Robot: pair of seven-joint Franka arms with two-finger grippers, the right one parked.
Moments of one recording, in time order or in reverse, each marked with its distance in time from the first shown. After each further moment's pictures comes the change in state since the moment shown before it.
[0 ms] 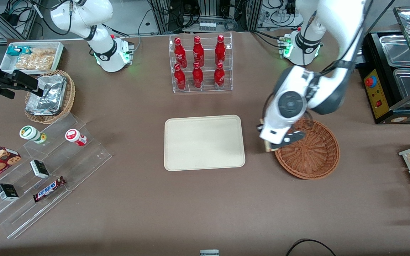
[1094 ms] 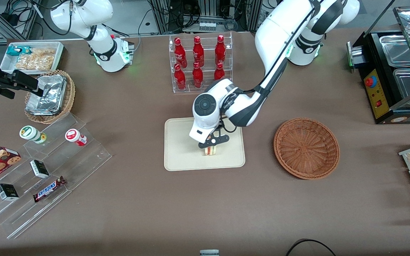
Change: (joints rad) arm -0.307 0.413 0.003 0.393 0.025 0.142 -0.246
